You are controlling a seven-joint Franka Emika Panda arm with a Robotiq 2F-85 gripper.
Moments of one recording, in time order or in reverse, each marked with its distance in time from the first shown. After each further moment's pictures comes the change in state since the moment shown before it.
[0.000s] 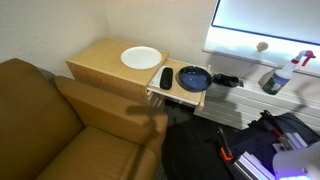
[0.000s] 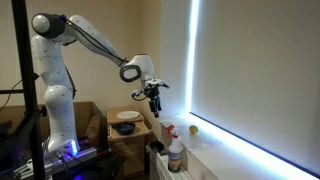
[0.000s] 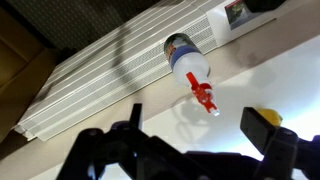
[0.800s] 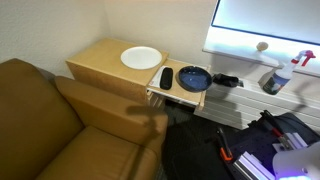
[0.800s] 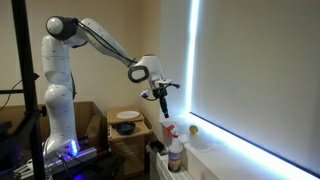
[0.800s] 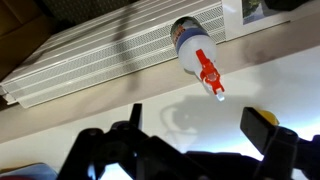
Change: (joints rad) arm 0.015 0.143 -0.021 0.137 0.094 0.000 -0.268
